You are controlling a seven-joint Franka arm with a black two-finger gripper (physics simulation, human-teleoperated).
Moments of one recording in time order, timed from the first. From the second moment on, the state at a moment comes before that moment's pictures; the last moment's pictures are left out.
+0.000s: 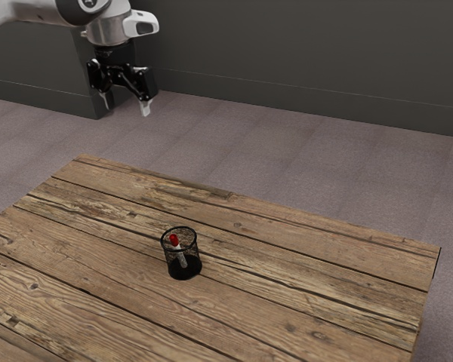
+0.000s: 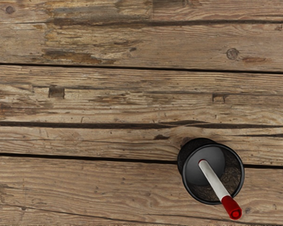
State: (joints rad) arm -0.09 0.19 0.14 -1.32 0.02 1.51 0.00
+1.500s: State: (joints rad) arm -0.35 -0.08 0.22 -2.31 -0.04 2.36 -0.78
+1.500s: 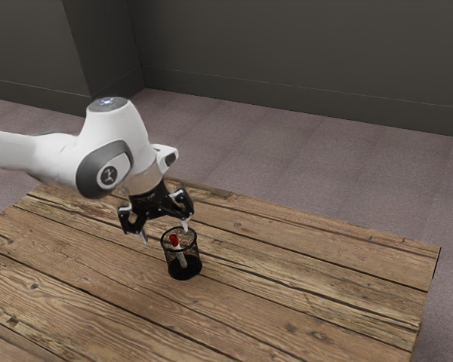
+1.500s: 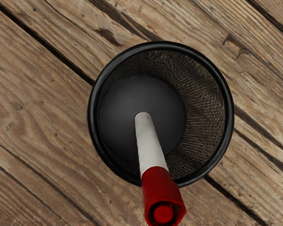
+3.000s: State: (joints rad) arm -0.35 0.14 0.25 -2.08 -0.16 2.10 -0.61
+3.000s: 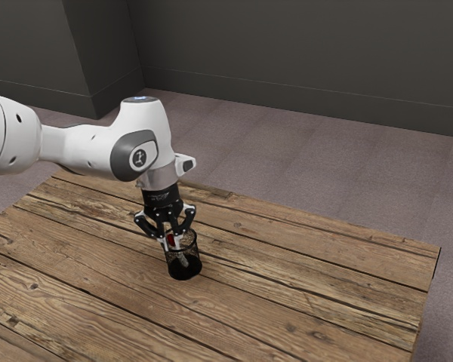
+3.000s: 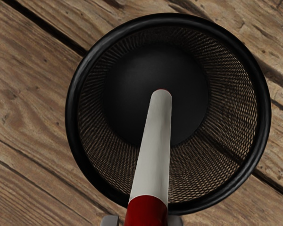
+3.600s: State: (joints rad) arm -0.35 0.04 0.25 -2.06 -0.15 2.06 -0.62
